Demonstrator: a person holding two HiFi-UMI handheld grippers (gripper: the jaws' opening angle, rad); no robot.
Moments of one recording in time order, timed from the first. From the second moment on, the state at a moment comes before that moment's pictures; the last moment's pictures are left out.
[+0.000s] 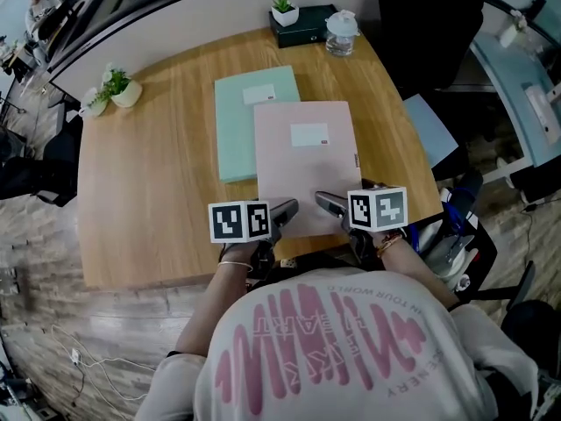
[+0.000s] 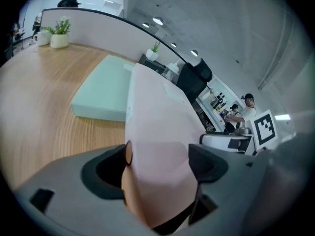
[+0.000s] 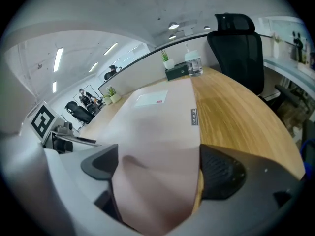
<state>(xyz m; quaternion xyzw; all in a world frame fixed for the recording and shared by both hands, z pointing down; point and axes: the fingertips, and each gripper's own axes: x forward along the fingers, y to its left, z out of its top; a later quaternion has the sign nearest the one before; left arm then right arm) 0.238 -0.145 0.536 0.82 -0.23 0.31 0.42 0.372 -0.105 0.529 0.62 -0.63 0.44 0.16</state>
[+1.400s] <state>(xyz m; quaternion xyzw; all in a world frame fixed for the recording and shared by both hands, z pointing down) 0.070 -0.133 0.478 0.79 -0.44 0.18 0.38 0.214 -0.150 0.468 0.49 -0.80 0.30 0.19</state>
